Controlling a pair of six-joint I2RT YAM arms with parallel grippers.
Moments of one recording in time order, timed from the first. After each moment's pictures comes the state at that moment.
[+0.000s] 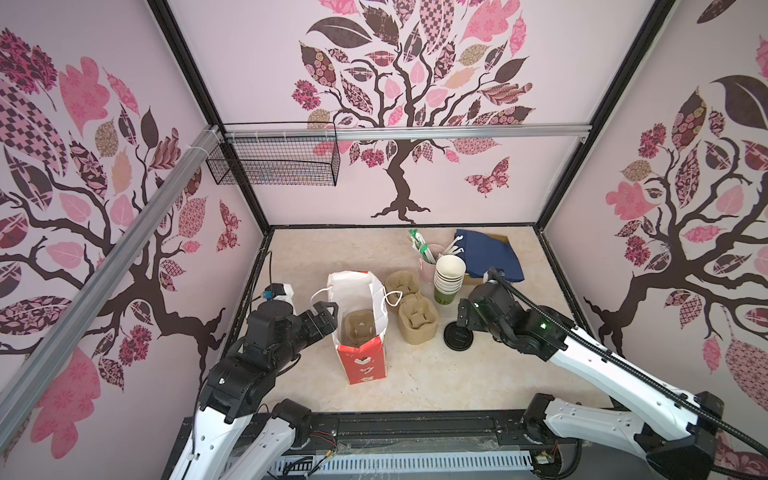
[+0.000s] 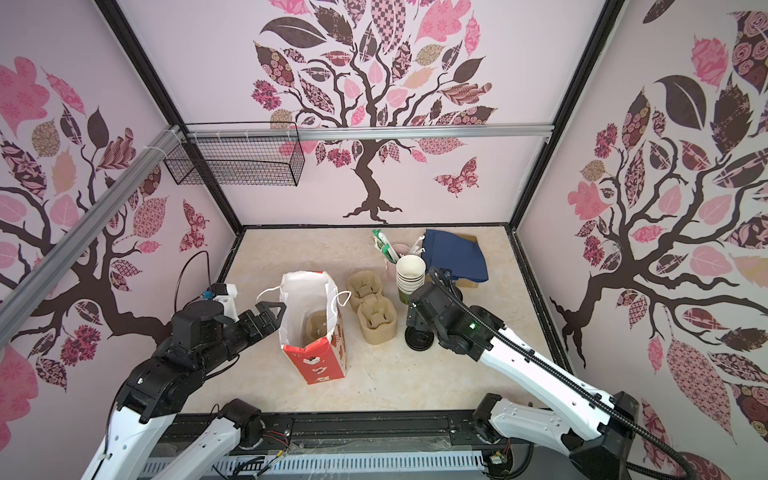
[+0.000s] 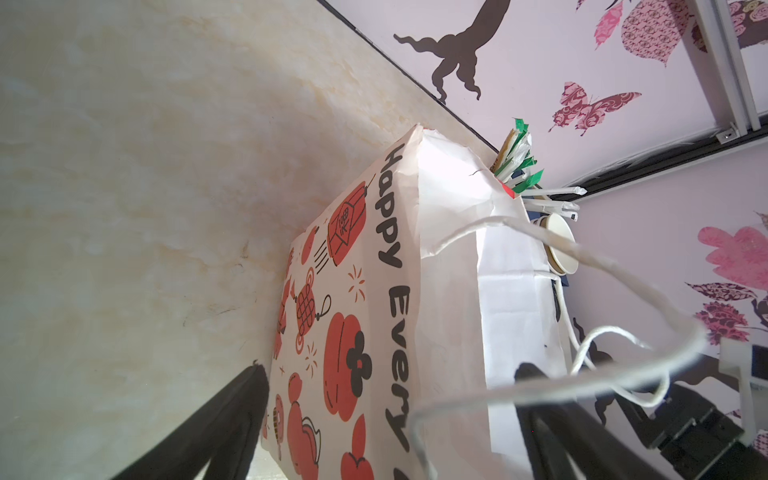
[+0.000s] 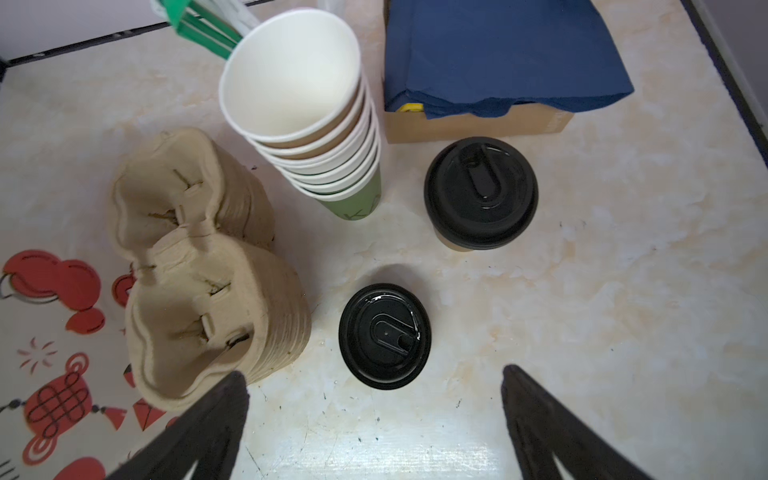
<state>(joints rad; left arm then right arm) -0.40 0.62 1.00 -0.96 -0.06 -0.76 0.73 1.09 1.06 -0.92 0.42 0.80</state>
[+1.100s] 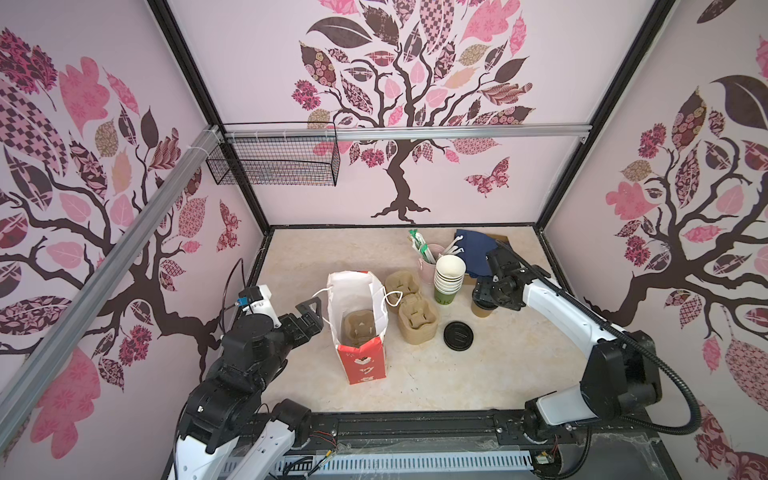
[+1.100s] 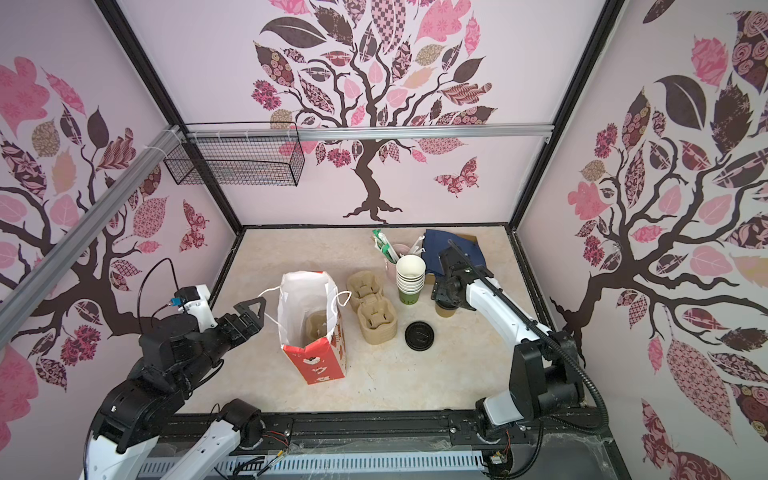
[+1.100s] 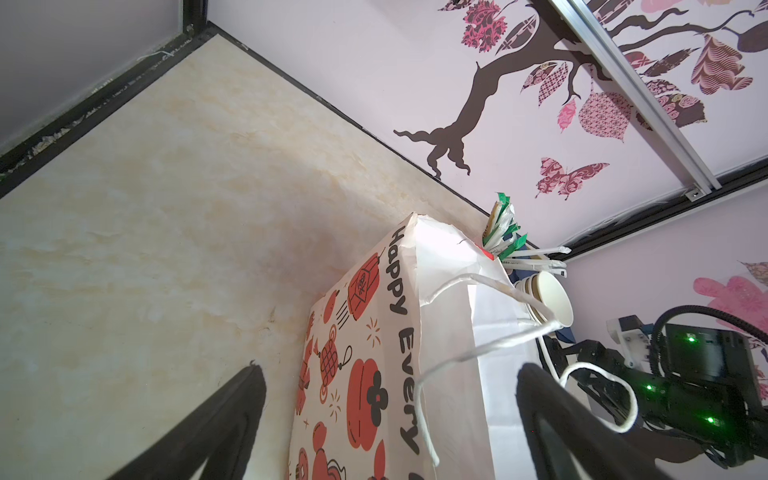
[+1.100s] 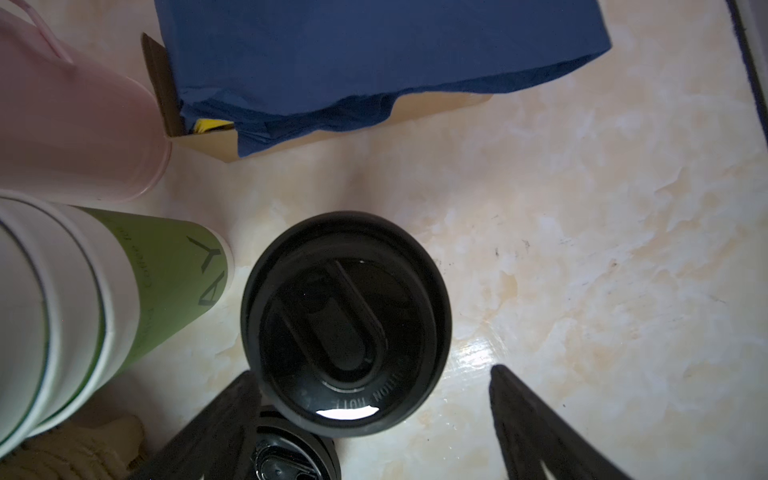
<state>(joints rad) -0.40 0.52 1.02 -0.93 -0.21 -0.72 0.27 1.48 1.12 -0.80 0.20 0.54</state>
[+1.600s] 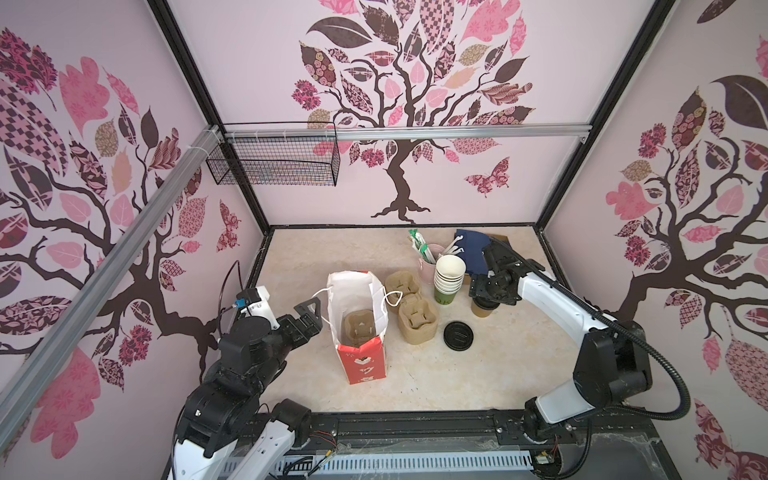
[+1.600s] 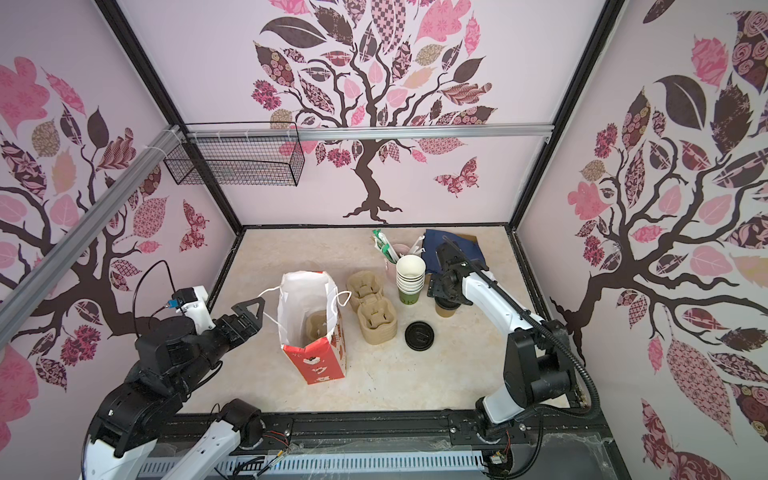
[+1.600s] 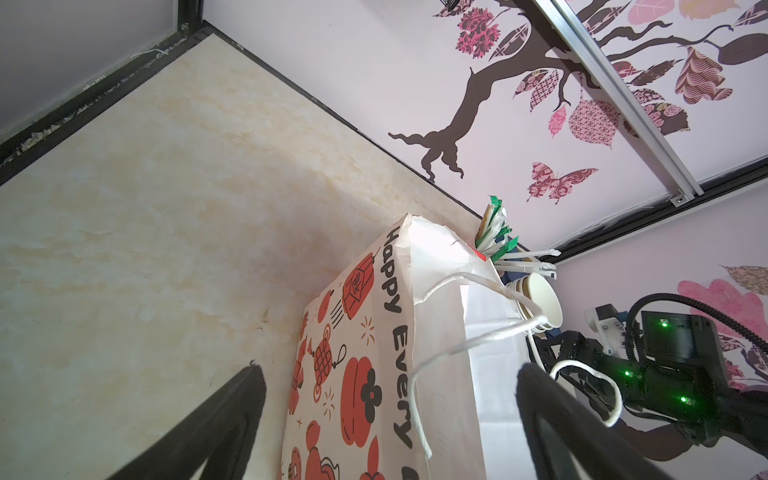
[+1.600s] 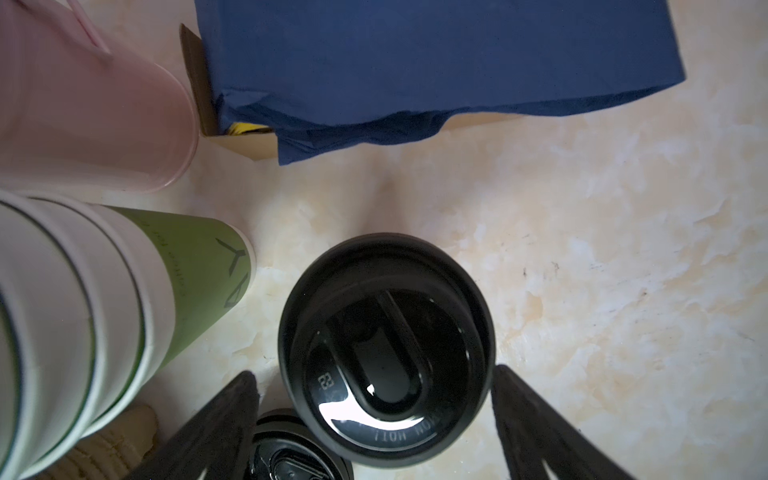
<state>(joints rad) -0.40 0.50 1.01 -0.92 -0.20 -0.73 0.27 1.55 1.18 -0.80 0.16 0.50</state>
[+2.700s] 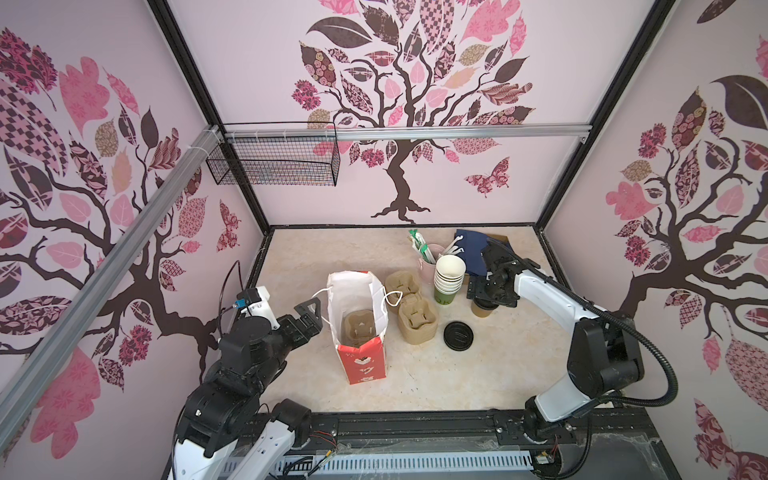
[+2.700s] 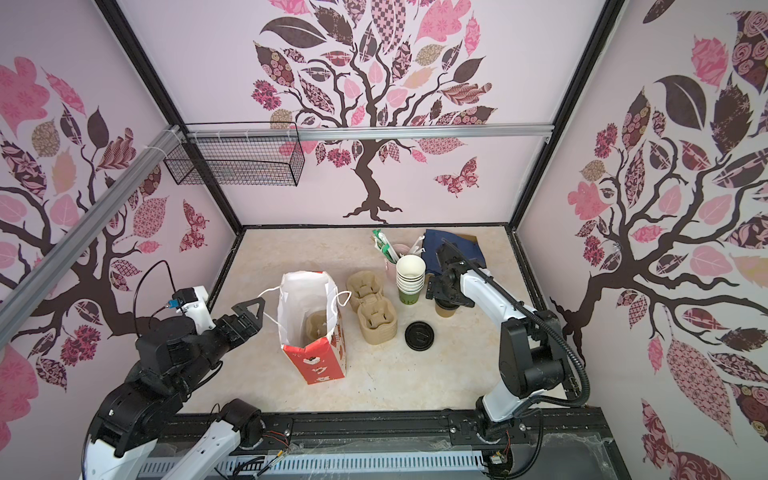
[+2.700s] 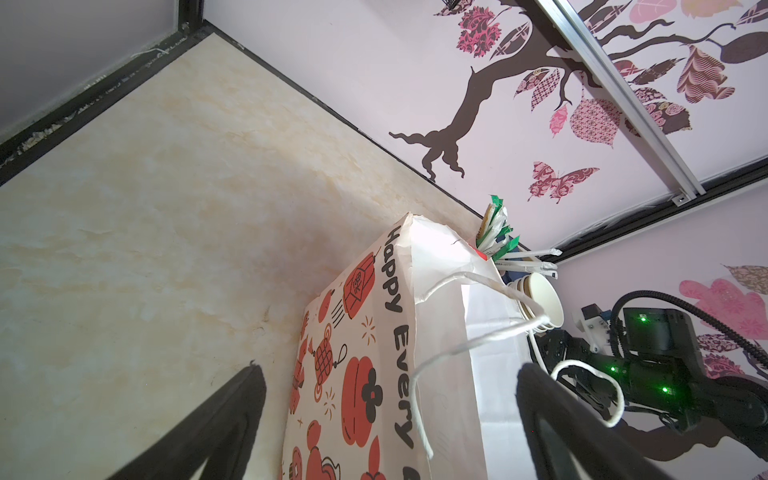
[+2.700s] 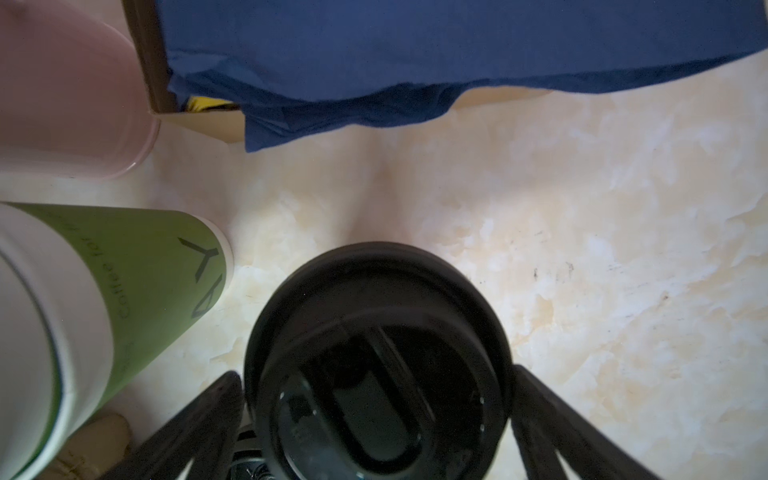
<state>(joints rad) -0.40 0.50 1.01 -0.92 -0.21 -0.73 0.24 1.60 1.18 -0.80 0.13 0.47</state>
